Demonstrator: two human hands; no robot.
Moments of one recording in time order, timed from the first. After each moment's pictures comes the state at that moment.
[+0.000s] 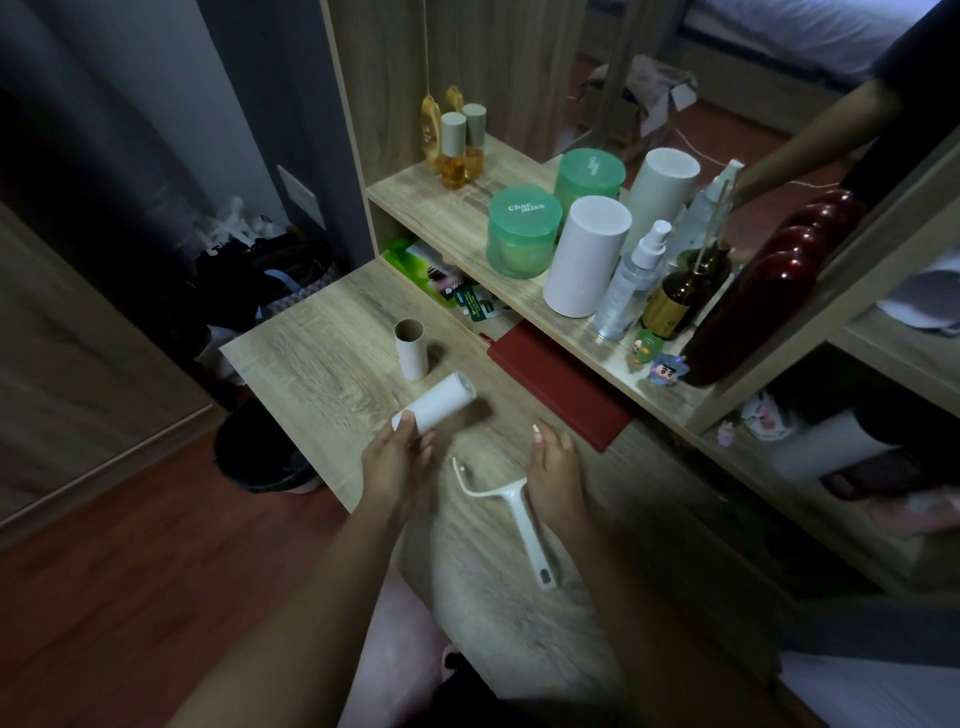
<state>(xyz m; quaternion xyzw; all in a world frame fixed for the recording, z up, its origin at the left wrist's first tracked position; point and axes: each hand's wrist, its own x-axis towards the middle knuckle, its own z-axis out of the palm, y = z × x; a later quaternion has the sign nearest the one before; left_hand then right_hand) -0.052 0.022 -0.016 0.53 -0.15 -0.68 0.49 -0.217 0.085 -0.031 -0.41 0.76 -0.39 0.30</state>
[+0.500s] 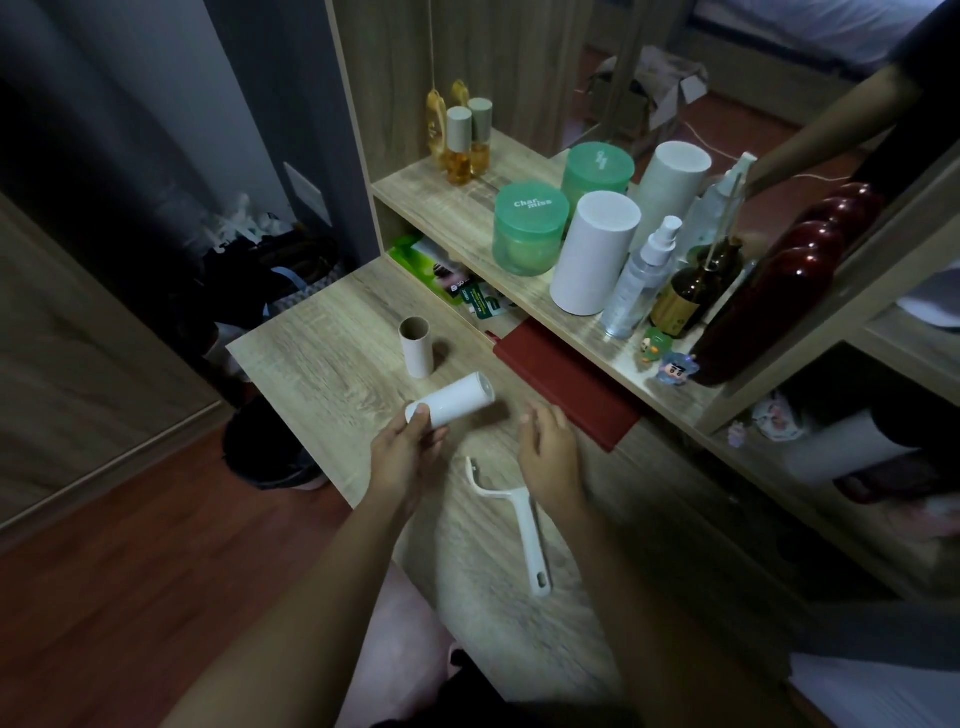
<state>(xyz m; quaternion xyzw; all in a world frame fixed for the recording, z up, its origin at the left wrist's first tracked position) -0.053 0.019 -0.012 0.52 -0.21 -0.68 0.47 -0.215 0.068 -0.022 -0.49 0.74 -0.38 0.26</state>
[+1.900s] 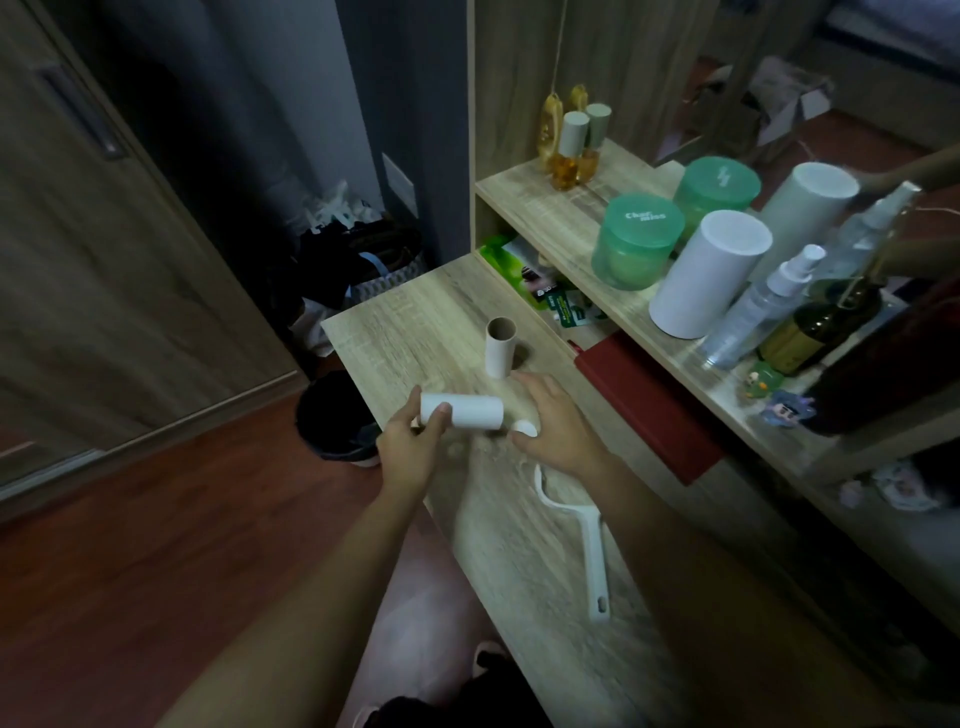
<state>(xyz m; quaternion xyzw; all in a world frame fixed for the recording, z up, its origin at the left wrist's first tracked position) 0.017 0.014 -0.010 0.69 -0.43 -0.42 0.41 -0.179 -0.006 -0.019 -0.71 0.60 -0.23 0.29</state>
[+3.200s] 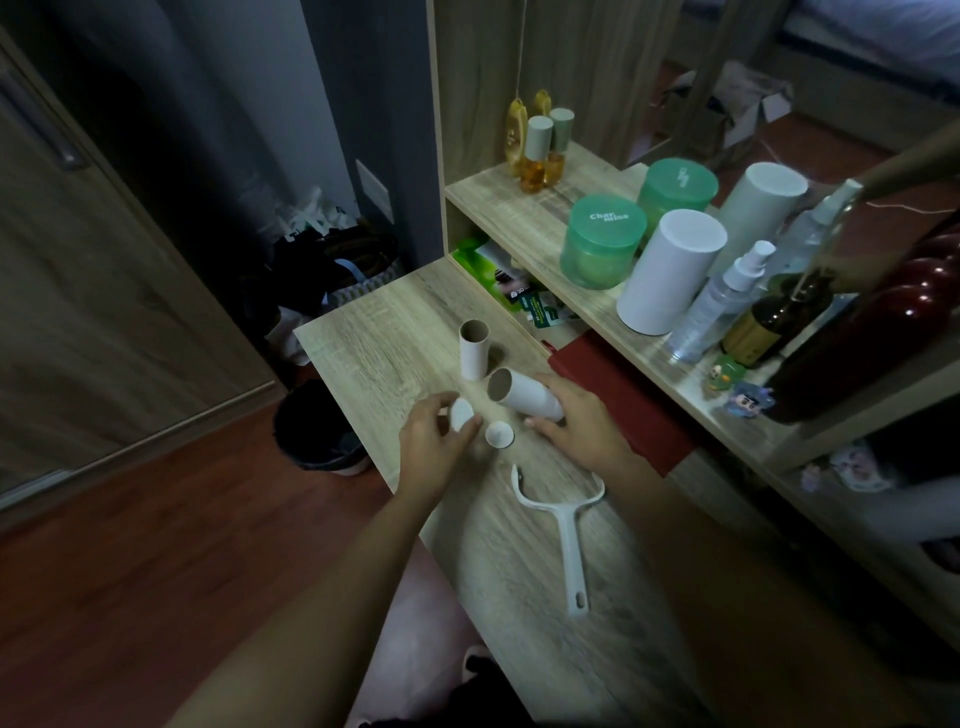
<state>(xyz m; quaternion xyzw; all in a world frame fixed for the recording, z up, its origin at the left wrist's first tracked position) -0.024 0.017 -0.003 0.63 -0.58 -0.35 0.37 -0.230 0.005 -0.011 -0.71 0.59 -0.29 0.26</state>
